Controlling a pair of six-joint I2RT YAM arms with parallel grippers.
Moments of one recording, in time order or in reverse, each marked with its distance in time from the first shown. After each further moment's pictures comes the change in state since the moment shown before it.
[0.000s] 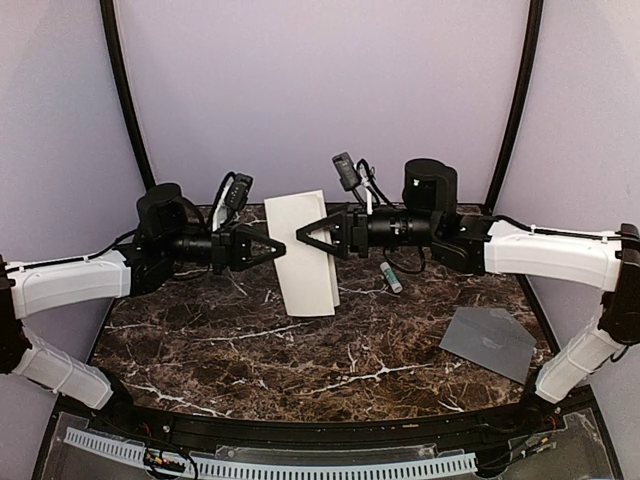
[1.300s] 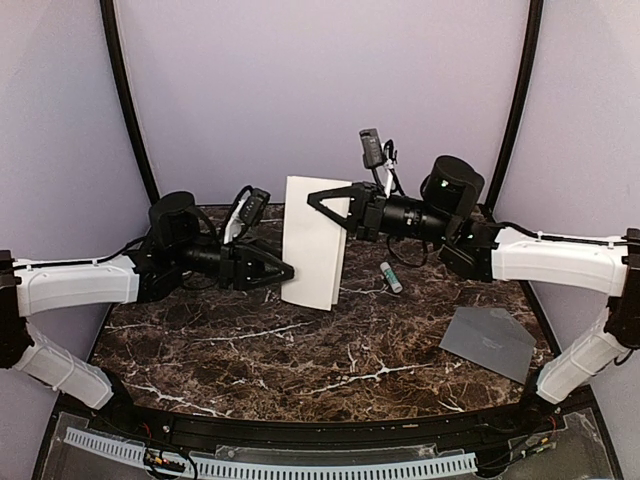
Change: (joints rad) left arm -0.073 0.027 -0.008 0.003 0.053 -0.055; right arm 0.000 -0.047 -0.064 0.317 0.045 0.123
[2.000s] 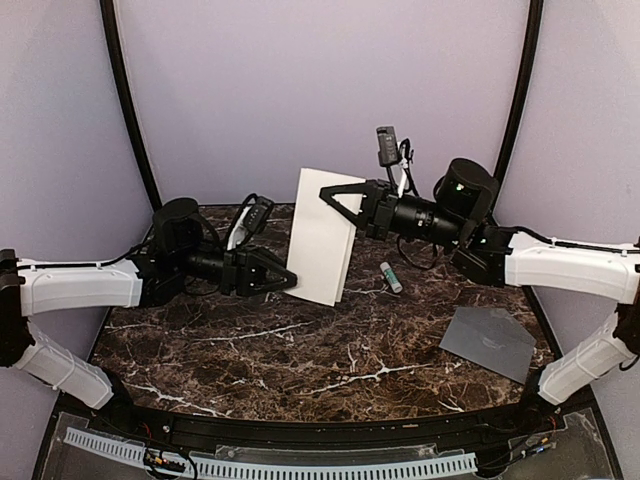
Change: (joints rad) left arm -0.027 0.016 -0.027 0.032 0.002 -0.039; right arm 0.002 -0.071 -0.053 -0.003 0.095 -0.019
